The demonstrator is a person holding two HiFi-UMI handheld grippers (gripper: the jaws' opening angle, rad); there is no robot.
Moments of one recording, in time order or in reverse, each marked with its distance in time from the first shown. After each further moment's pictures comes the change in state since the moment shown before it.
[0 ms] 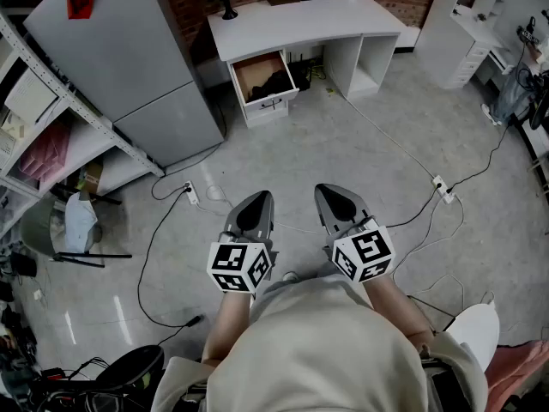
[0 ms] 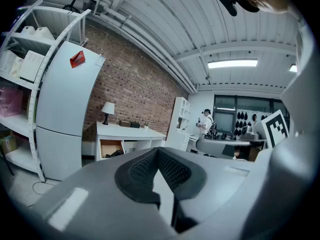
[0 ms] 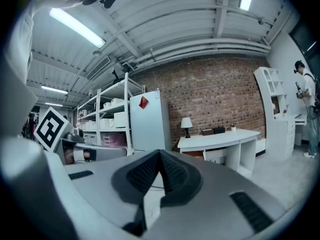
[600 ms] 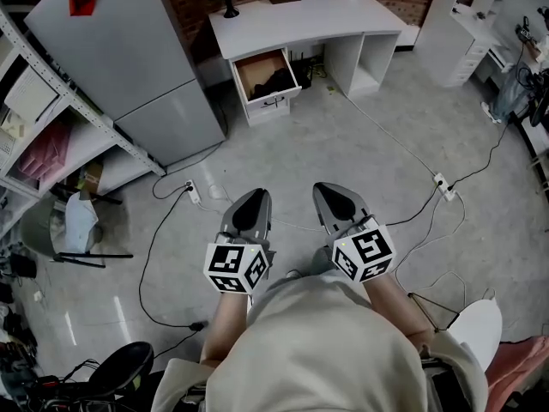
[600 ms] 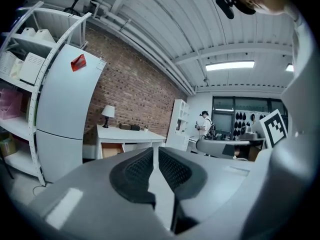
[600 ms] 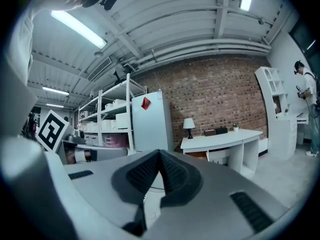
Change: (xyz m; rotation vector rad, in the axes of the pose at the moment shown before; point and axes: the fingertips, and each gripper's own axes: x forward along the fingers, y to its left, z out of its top) left arm -0.019 0.019 0.006 0.016 -0.031 -0.005; right arm 0.009 0.024 0.001 0.007 -0.010 0.015
